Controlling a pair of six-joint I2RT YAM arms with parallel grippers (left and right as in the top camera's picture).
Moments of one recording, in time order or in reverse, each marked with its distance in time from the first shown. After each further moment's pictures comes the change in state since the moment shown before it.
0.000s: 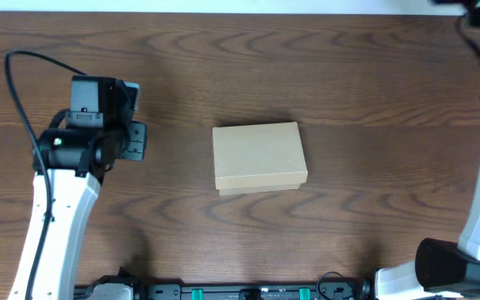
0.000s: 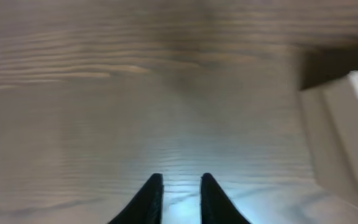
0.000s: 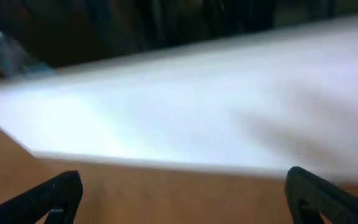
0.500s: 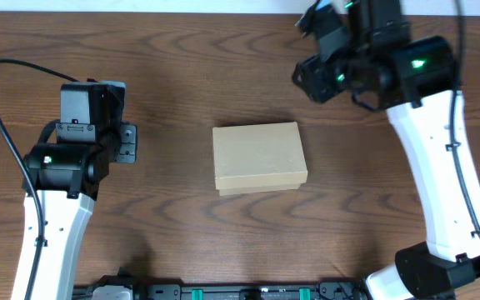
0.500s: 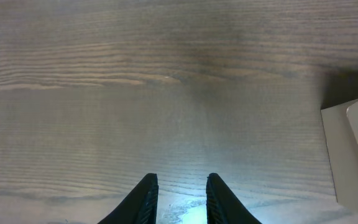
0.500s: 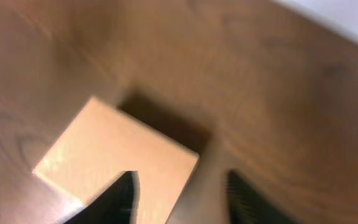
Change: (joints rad) left arm 0.000 -0.073 0.000 0.000 -0.075 -0.026; right arm 0.465 0.035 -0.057 -0.601 0.307 -0.361
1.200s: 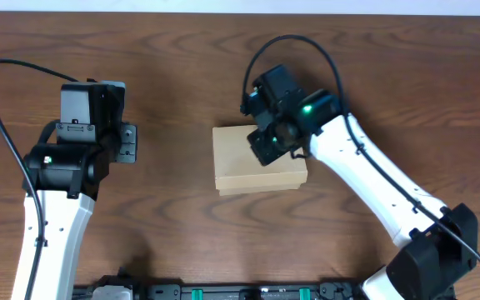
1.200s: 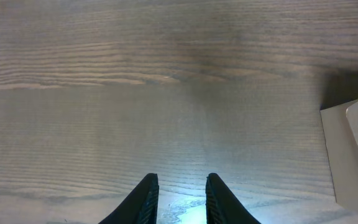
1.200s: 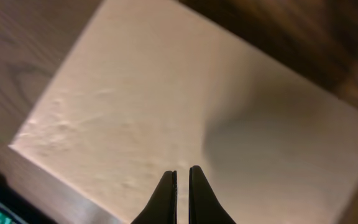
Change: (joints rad) left arm 0.000 0.000 0.000 0.000 0.000 -0.004; right arm 0.264 0.004 -0.523 0.249 0.013 0.214
